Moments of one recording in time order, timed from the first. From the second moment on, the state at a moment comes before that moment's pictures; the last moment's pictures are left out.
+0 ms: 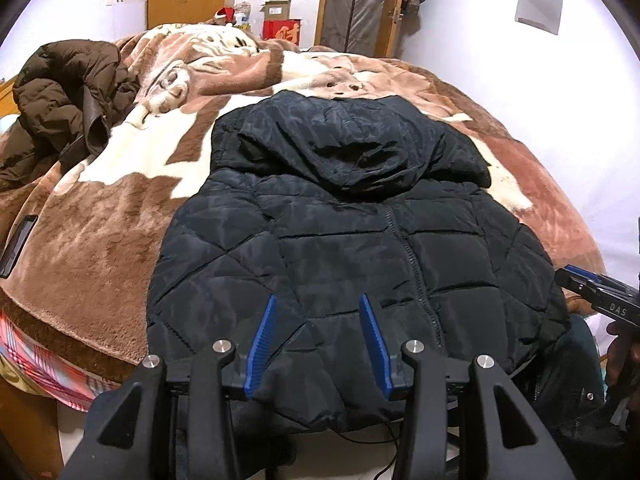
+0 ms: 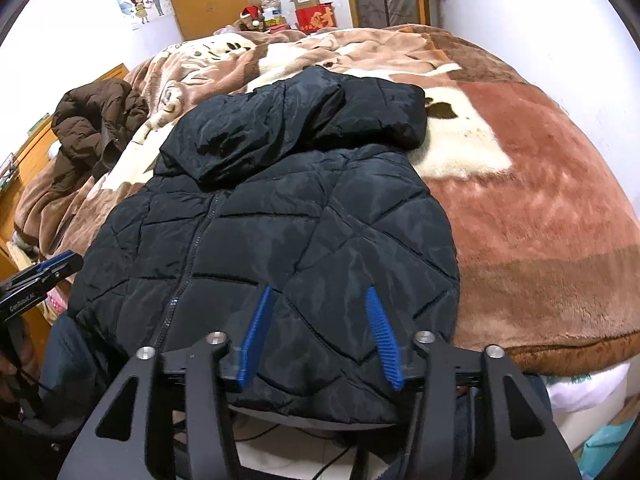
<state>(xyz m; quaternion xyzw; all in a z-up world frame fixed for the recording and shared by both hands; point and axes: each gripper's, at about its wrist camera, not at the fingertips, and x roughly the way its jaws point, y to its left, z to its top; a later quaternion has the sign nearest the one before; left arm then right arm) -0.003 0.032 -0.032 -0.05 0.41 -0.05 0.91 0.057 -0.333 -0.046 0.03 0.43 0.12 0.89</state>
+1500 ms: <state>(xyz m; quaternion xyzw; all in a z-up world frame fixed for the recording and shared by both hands) 0.039 0.118 -0.124 -0.11 0.51 0.02 0.85 0.100 -0.389 -0.119 0.14 0.55 0.10 0.82</state>
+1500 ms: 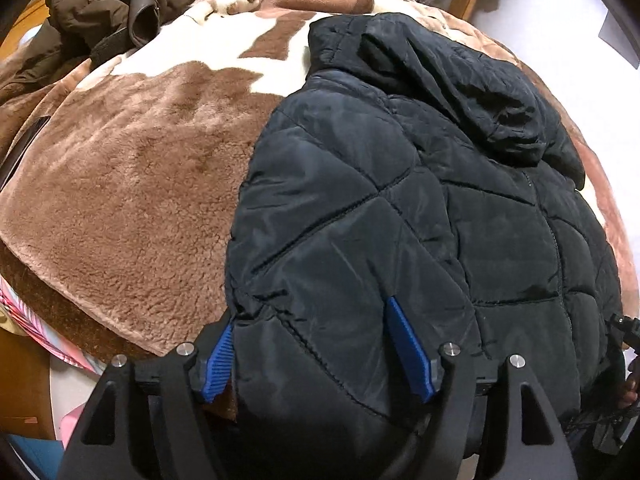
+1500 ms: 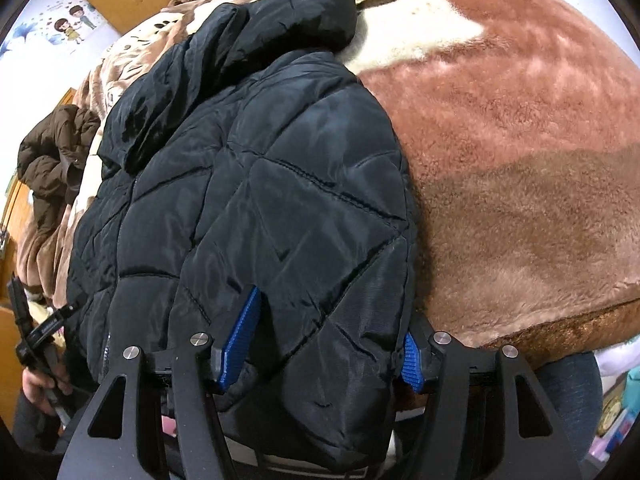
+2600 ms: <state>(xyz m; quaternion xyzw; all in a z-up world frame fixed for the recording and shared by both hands) -0.010 0.144 0.030 -0.21 0.35 -0.07 0.91 0.058 -0.409 0.022 0.20 0.41 0.20 0.87</state>
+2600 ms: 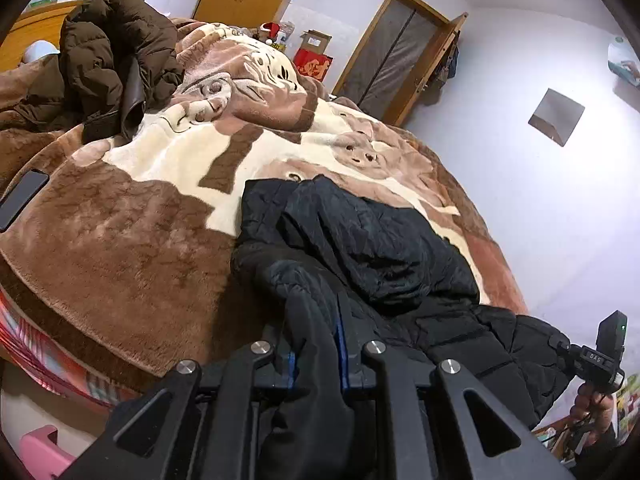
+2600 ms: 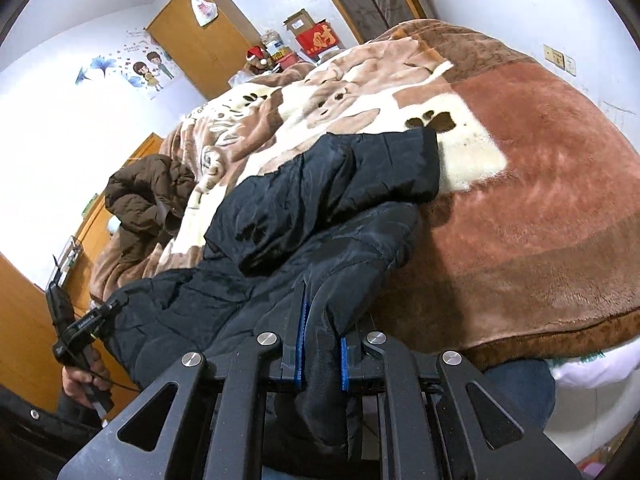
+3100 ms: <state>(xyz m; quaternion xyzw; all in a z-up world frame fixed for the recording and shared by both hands) 0.118 0.154 0.056 -0.20 0.33 -0.05 0.92 0.192 -0.407 0.056 0.22 0.38 0.18 0.88</state>
